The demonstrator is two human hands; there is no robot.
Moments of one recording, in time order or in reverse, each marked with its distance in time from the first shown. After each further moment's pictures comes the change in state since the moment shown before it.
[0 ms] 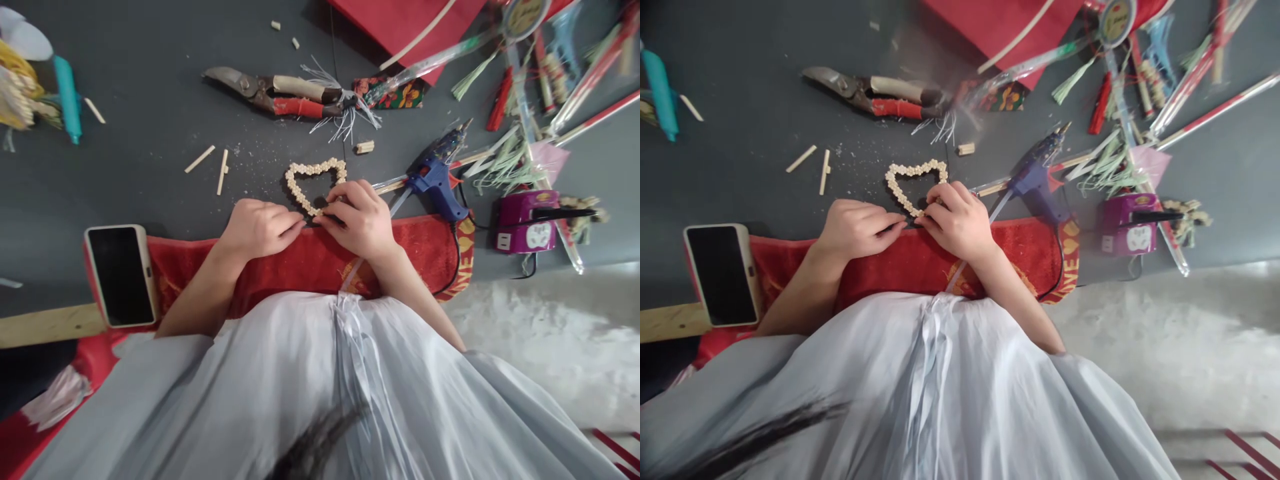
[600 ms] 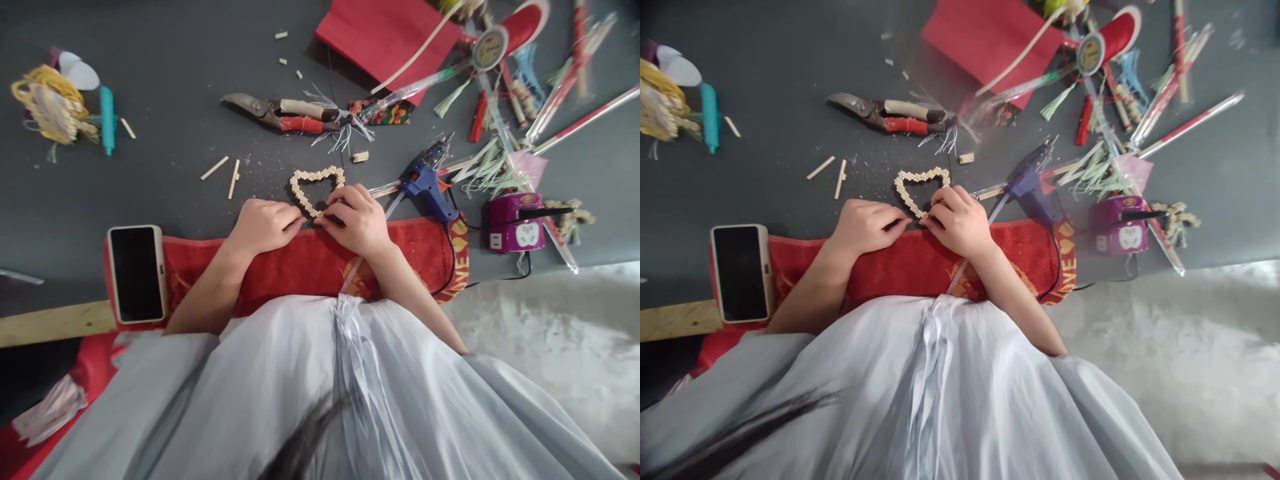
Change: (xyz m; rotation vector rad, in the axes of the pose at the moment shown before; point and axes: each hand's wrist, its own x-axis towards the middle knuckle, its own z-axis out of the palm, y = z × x) left_hand 0.001 -0.001 0.000 -0.022 -0.132 -0.134; right_hand 0.001 0.001 0.002 -0.027 0.015 -0.035
